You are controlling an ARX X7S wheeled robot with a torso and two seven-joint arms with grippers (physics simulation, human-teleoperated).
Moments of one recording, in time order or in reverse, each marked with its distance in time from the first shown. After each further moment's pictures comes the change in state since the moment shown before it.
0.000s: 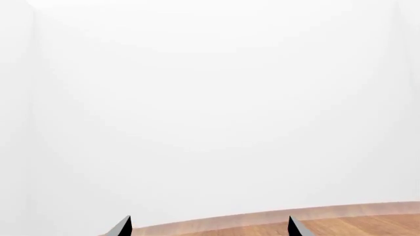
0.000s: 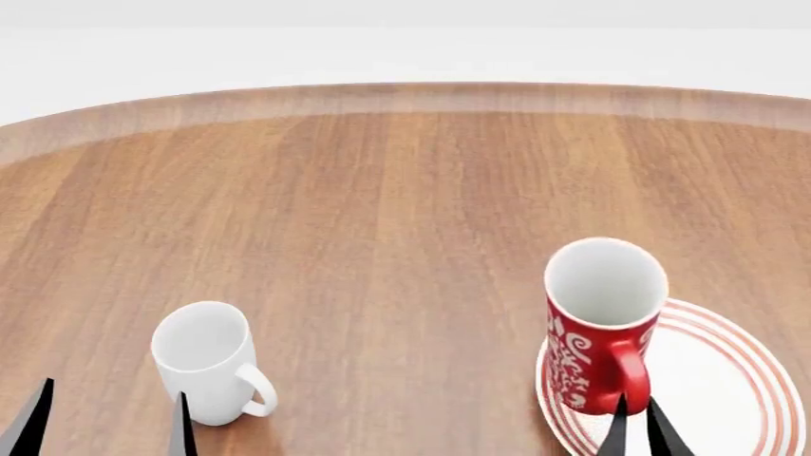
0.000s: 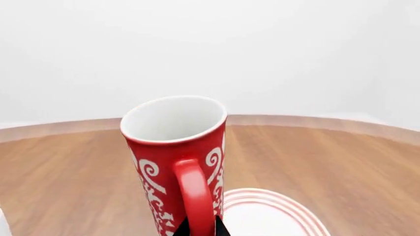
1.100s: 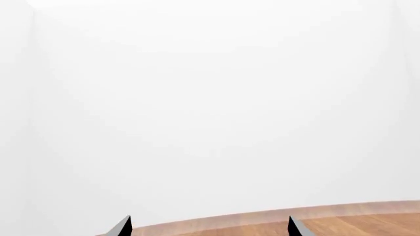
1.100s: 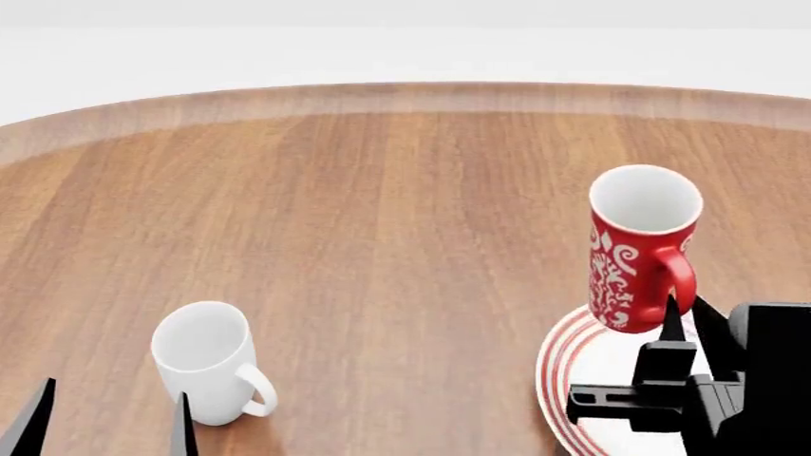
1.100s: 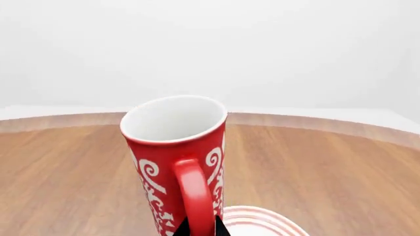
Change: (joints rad) left arm -0.003 -0.006 0.011 0.000 -0.006 -0.001 -0.004; right arm 0.312 0.103 0.060 0.355 0.177 0.071 -0.292
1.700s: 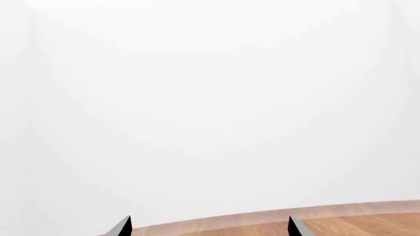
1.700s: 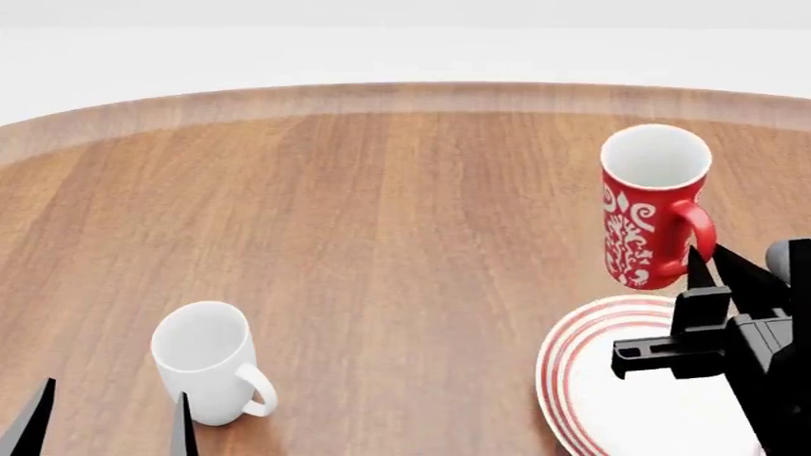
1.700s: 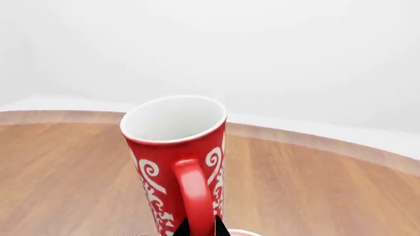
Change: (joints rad) left arm -0.001 -0.003 0.004 0.001 0.002 -0.001 -0.006; right arm 0.170 0.059 -0.061 0.236 -0.071 -0.038 -0.298
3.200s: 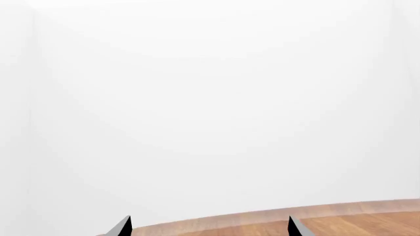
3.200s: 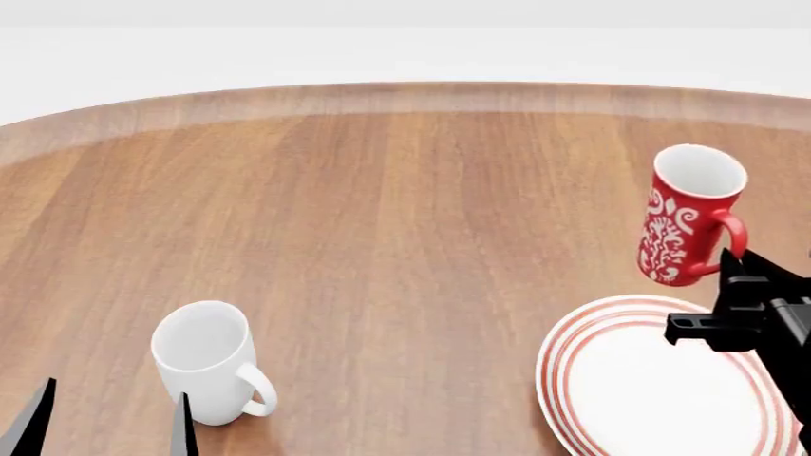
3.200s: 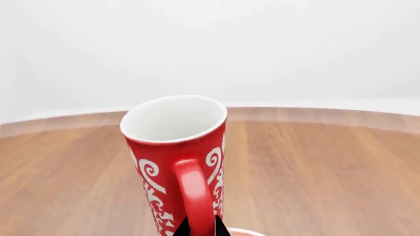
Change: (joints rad) left arm -0.003 -0.007 0.012 0.002 -0.002 -0.003 -0.010; right arm 0.270 -0.216 -0.084 0.874 -0.226 -0.374 -0.469
